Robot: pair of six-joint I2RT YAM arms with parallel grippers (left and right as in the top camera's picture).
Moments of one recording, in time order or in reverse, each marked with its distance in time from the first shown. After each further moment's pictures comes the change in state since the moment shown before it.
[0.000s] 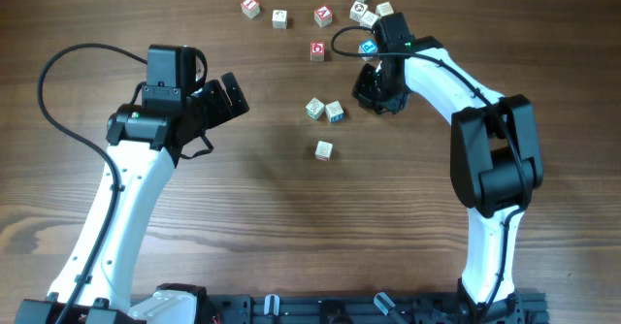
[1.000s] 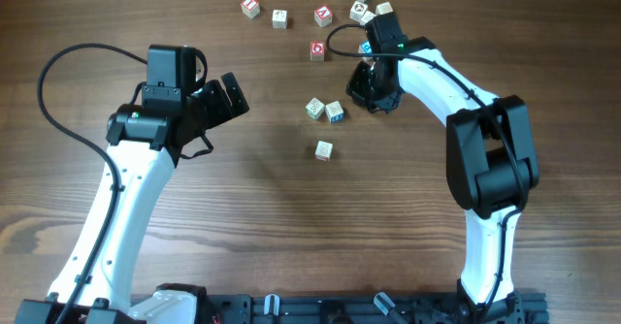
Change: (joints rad) left arm 0.000 0.000 0.000 0.000 0.000 0.000; right arm 0.028 -0.001 0.010 0.038 0.019 0.067
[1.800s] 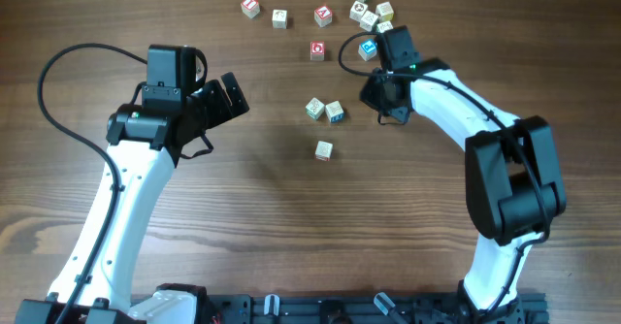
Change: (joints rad) left arm 0.000 0.000 0.000 0.000 0.000 0.000; right arm 0.000 -0.184 -0.272 0.225 0.190 0.066
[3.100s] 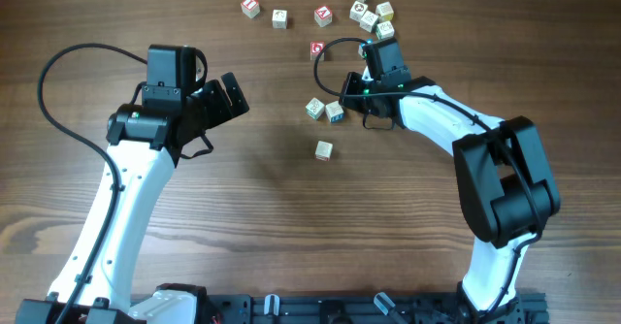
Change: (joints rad) left arm 0.000 0.001 0.000 0.000 0.000 0.000; right arm 0.051 0.000 -0.095 0.296 -0.195 -0.204
